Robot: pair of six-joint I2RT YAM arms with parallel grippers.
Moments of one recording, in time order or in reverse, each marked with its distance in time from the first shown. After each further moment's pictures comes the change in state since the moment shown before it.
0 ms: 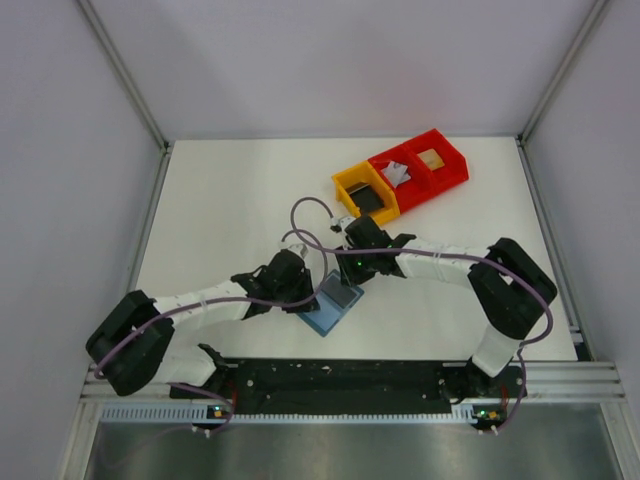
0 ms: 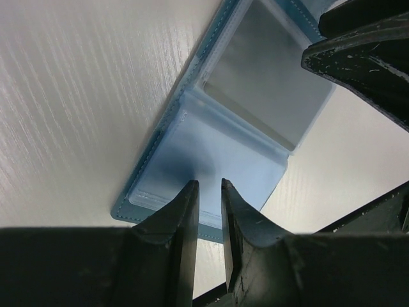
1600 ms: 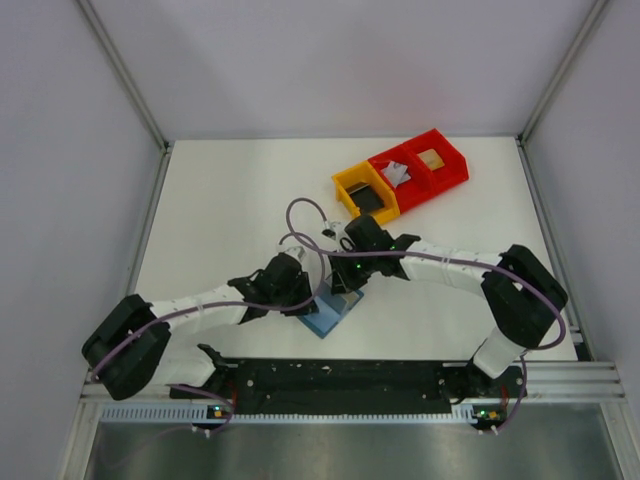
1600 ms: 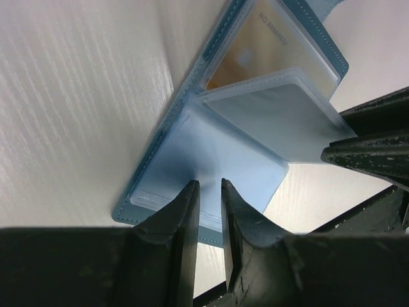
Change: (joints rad) left arm -0.001 -0.009 -0.037 0.030 0.018 -0.005; right arm 0.022 -0.065 0.002 -0.023 -0.251 0.019
